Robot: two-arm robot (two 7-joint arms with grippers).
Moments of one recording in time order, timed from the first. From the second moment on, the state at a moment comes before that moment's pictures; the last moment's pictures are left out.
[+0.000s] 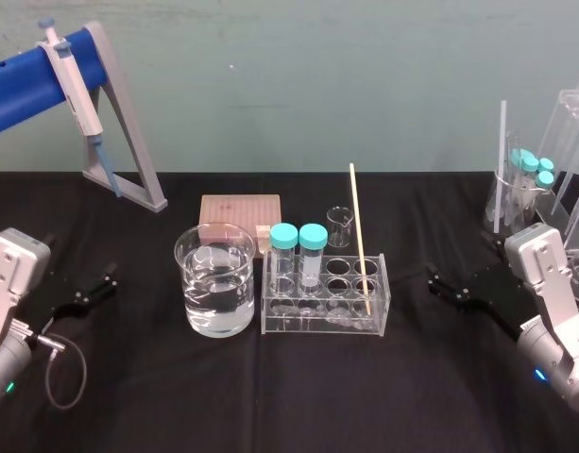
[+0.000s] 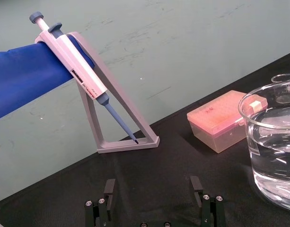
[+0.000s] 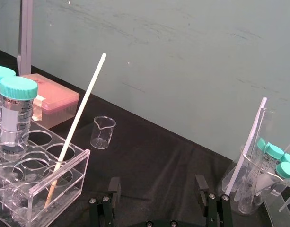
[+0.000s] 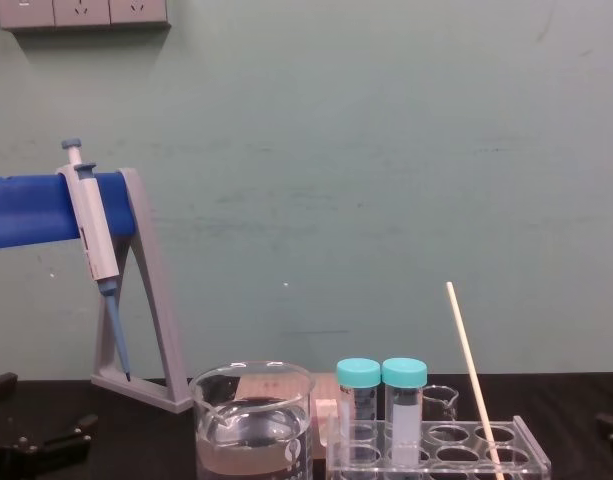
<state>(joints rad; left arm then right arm) -0.20 0.60 0.45 -1.41 -0.25 -0.12 0.03 0.20 0.60 -0.45 -1.41 0.25 -0.12 -0.03</state>
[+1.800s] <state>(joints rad) -0.20 0.60 0.45 -1.41 -0.25 -0.12 0.03 0.26 0.58 -0.26 -1.57 0.69 0.35 0.23</state>
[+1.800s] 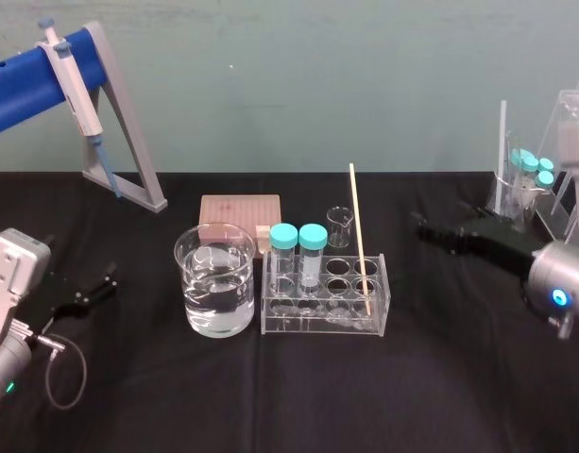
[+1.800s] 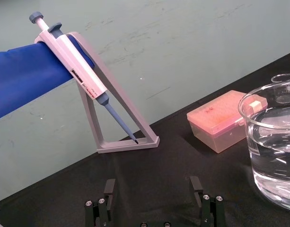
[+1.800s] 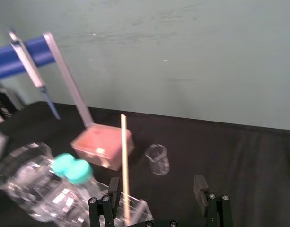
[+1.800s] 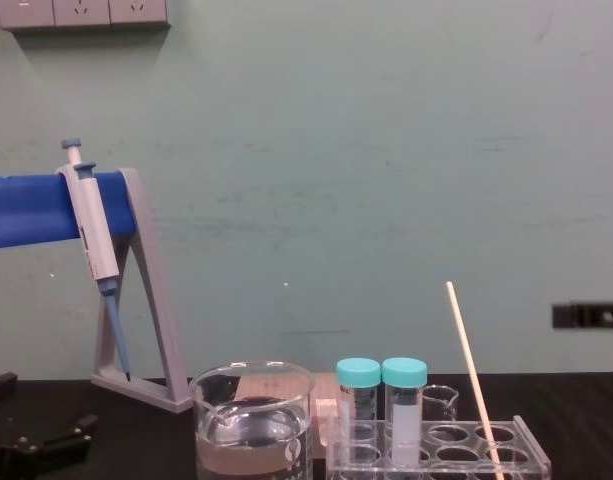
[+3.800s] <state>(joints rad) -0.20 0.60 0.45 -1.41 -0.25 -0.12 0.03 0.64 0.37 -0.49 -1.21 0.60 0.51 0.23</state>
